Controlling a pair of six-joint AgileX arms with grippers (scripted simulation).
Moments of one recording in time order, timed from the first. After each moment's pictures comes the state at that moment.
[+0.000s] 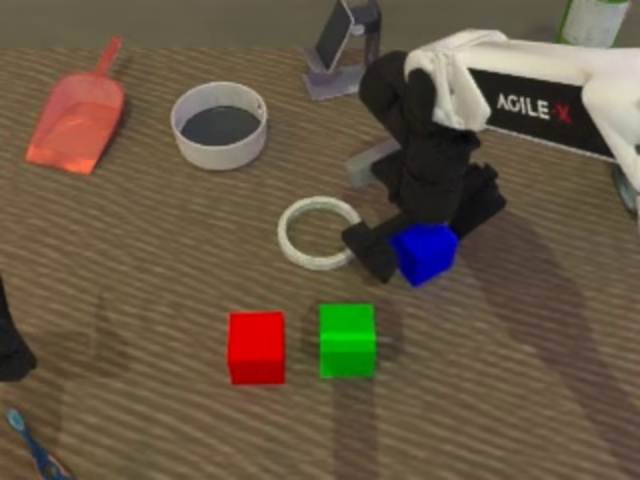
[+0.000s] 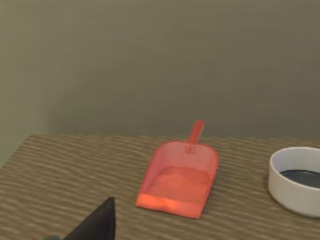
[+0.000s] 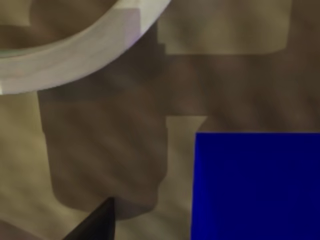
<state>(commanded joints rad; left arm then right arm) 0.02 0.00 0.00 0.00 0.00 0.00 0.50 2.45 1.93 -1.04 0.01 -0.05</state>
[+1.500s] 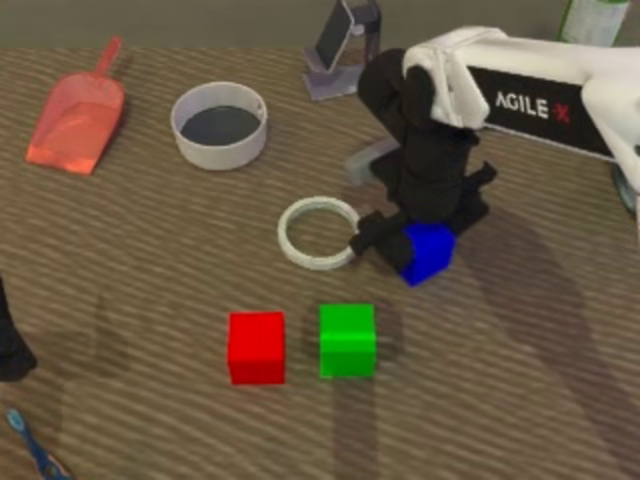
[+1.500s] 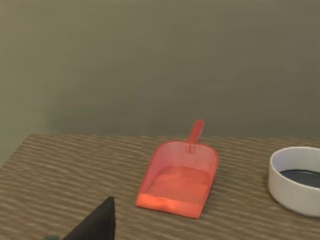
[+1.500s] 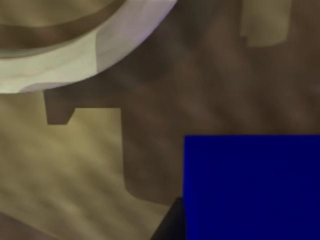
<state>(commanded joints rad) 0.02 0.00 0.00 0.00 0.00 0.00 0.50 2.45 1.94 -1.06 0.01 -0.05</state>
